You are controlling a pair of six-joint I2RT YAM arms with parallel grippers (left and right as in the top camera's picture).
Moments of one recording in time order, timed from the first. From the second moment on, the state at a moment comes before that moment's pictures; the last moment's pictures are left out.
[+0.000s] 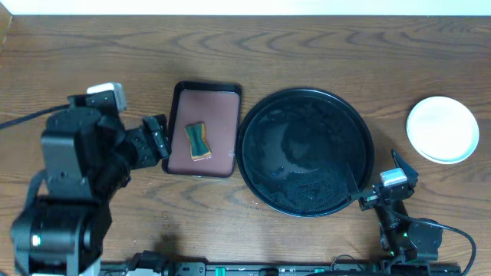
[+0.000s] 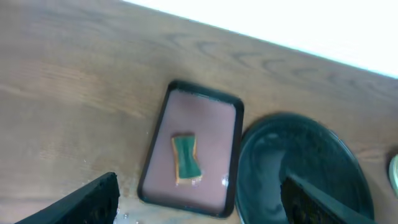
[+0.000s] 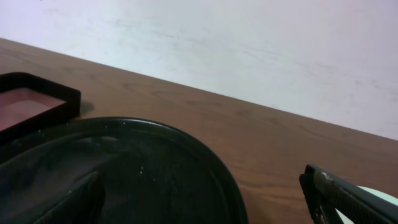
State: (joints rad) left arm -0.08 0.94 1.39 -1.10 0.04 -0.30; right arm -0.02 0.01 0.01 -0.05 -0.28 -0.18
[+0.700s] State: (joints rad) left arm -0.03 0.25 0.49 -0.33 0.06 -0.24; right arm -0.02 0.01 0.01 -0.05 -0.28 -0.18
